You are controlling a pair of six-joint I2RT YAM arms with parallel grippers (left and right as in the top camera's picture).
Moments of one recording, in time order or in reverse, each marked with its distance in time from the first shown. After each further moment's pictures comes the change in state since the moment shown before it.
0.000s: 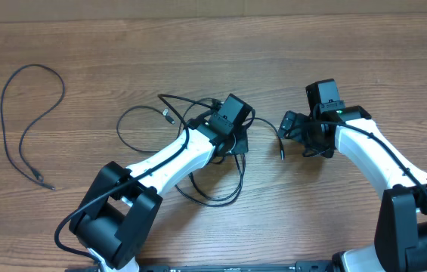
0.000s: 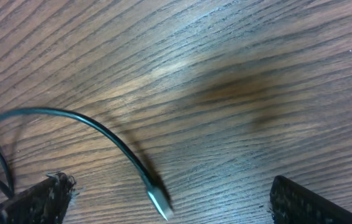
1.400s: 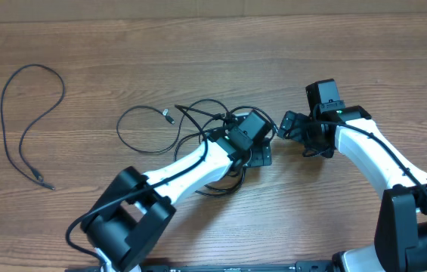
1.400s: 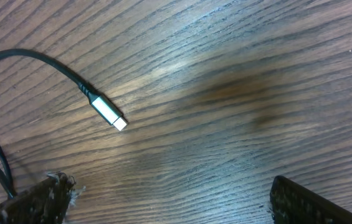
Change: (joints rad) left arm -0.130 0.033 -0.001 0.003 -0.053 -0.143; right arm 0.000 0.000 0.000 0.000 0.000 0.000
